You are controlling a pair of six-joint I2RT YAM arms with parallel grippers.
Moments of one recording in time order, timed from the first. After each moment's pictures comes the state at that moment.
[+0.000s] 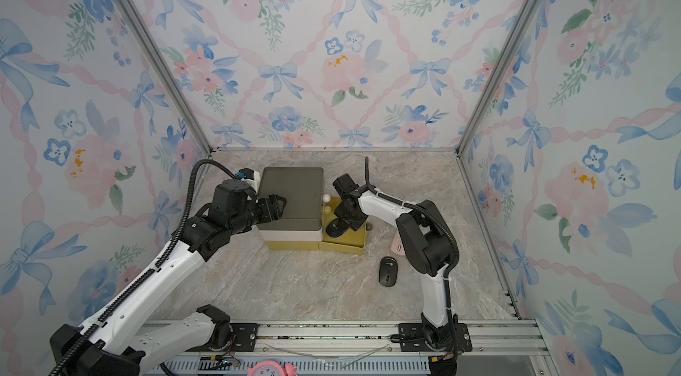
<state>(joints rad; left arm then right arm) -0.45 1.05 0.99 -0.55 -0.02 -0.55 0.62 2.00 1.43 -0.68 0.04 1.23</state>
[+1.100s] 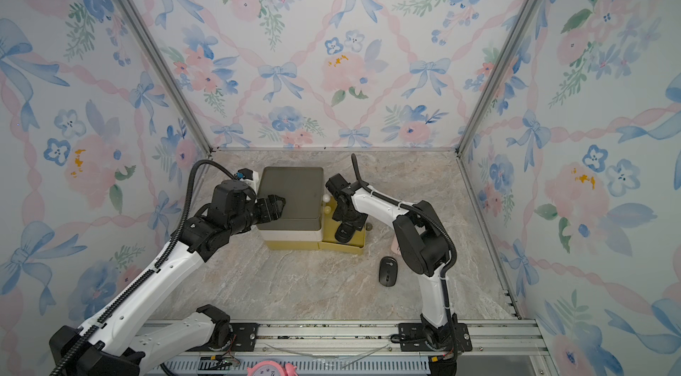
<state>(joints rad) -0.44 1.05 0.98 -0.55 -0.02 -0.55 0.67 2.03 1.55 -0.87 0.15 1.03</state>
